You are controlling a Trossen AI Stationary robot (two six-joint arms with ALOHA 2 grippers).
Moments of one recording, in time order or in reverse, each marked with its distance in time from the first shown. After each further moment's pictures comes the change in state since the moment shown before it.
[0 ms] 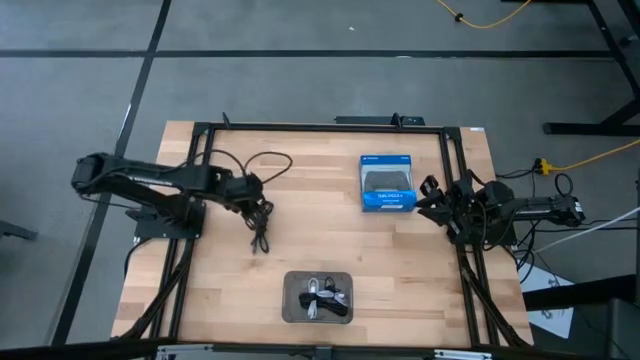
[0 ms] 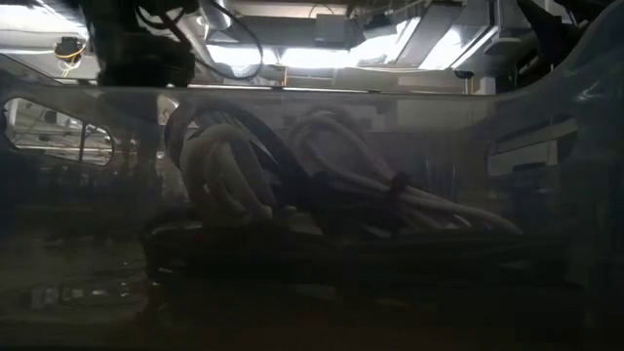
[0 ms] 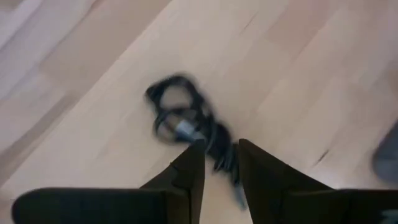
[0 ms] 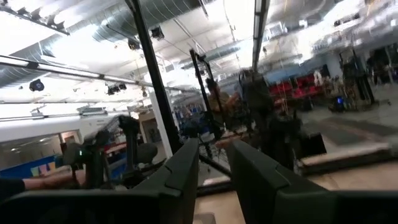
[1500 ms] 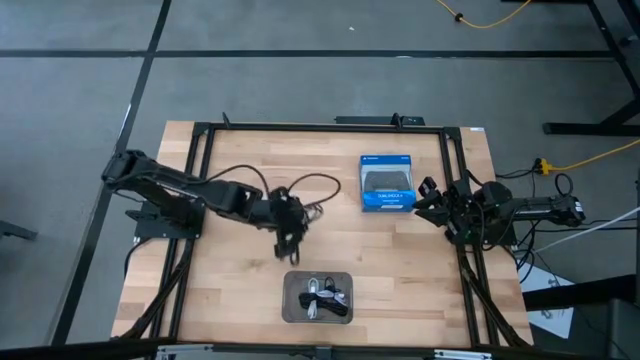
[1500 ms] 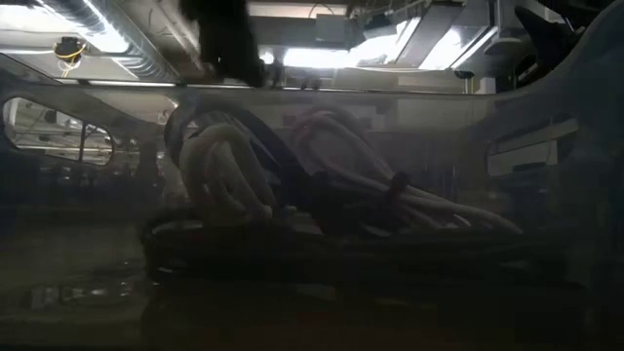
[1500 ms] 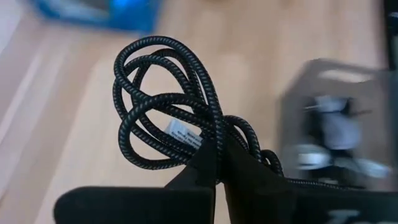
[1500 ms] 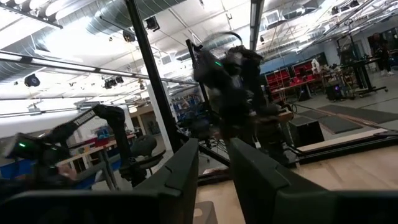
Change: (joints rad) left arm -0.252 0.344 0.403 0.201 -0.103 0.355; right arm 0.000 0.007 0.000 -0.045 0.000 0.018
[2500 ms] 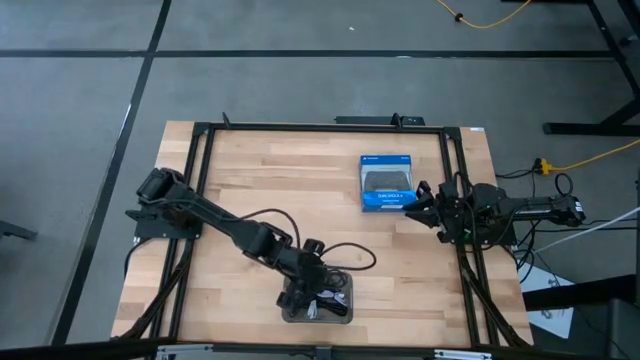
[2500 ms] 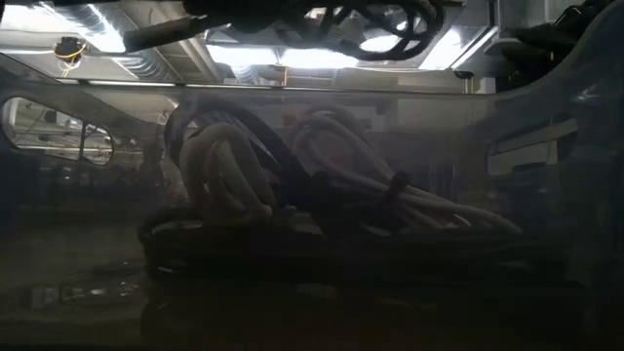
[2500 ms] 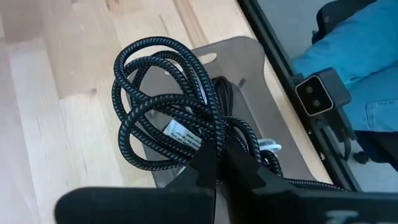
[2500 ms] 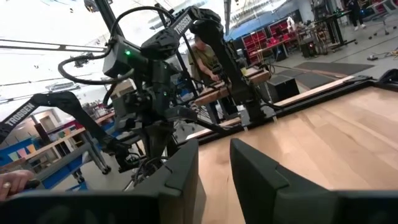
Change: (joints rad) left arm -0.186 0.345 0.278 0.063 0.227 0.299; right arm 0.000 0.001 0.000 -0.179 0.051 0.055
